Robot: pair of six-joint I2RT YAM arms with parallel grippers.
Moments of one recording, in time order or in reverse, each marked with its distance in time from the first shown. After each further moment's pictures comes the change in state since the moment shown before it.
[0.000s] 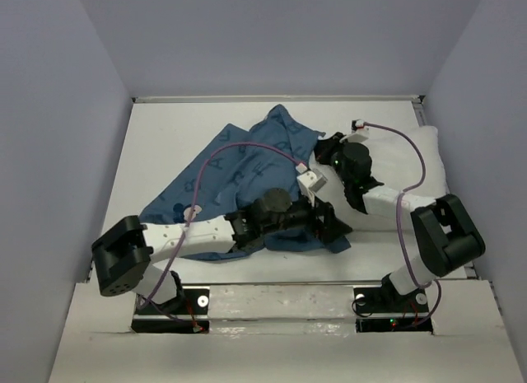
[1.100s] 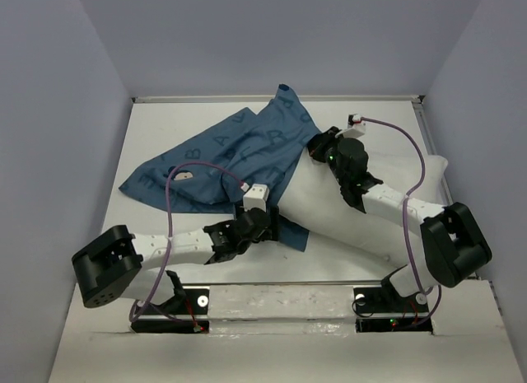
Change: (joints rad) left arm 0.102 -0.207 -0.348 -0.434 -0.604 -0.156; right arm 0.072 -0.109 0.036 -0.099 0.071 0.057
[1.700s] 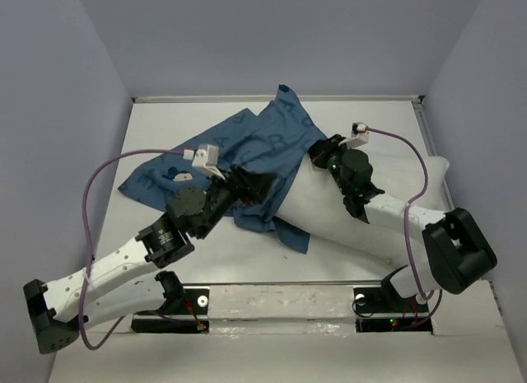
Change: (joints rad) left arm 0.121 -0.394 0.323 0.014 0.157 0.016; right arm 0.021 -0.060 -0.134 0.159 -0.006 0.007
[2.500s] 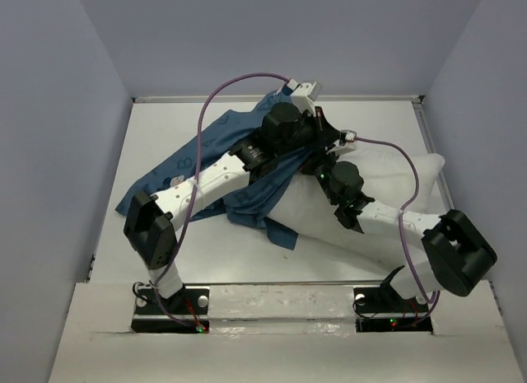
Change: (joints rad) left arm 0.096 0.851 0.780 -0.136 0.457 0.095; right arm 0.163 -0.009 -0.005 0.073 0.055 -0.034
